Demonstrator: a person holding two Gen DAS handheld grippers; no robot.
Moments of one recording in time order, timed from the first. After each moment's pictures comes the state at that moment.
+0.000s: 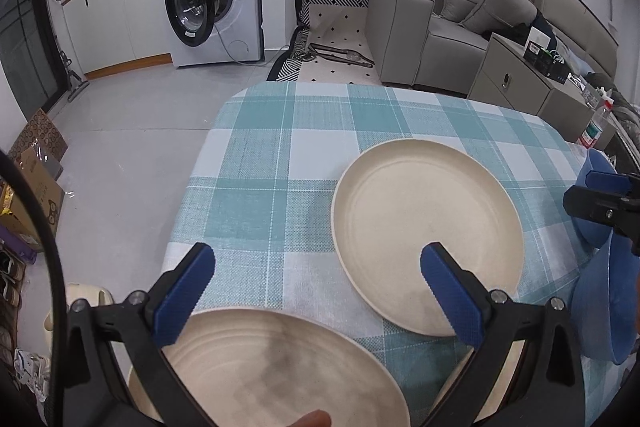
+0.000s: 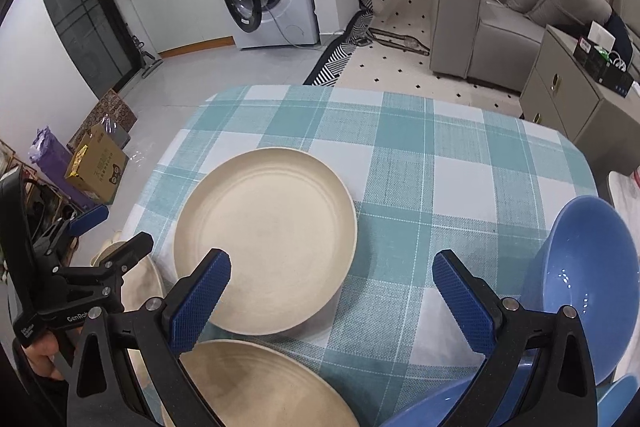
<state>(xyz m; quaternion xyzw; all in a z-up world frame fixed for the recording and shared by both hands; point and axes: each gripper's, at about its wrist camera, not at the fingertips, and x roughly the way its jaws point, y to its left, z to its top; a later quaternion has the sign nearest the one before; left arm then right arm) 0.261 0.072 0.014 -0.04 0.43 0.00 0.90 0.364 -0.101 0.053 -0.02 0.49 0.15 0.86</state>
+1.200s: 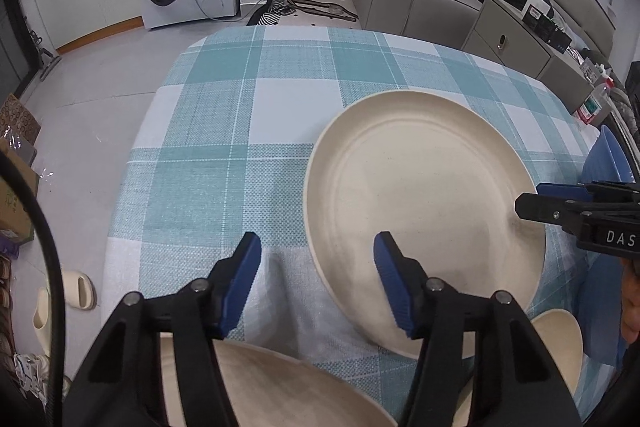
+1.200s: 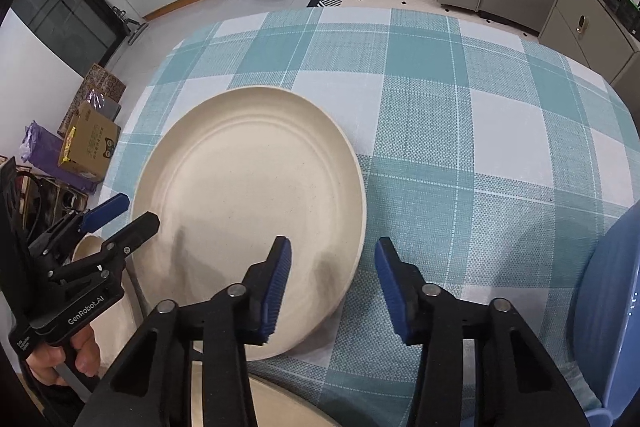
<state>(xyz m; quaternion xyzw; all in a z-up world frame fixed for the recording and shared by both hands) 0.300 0.063 -0.029 -0.05 0.50 -0.04 0.86 0.409 -0.086 -0.019 -0.01 0.59 0.15 0.79</state>
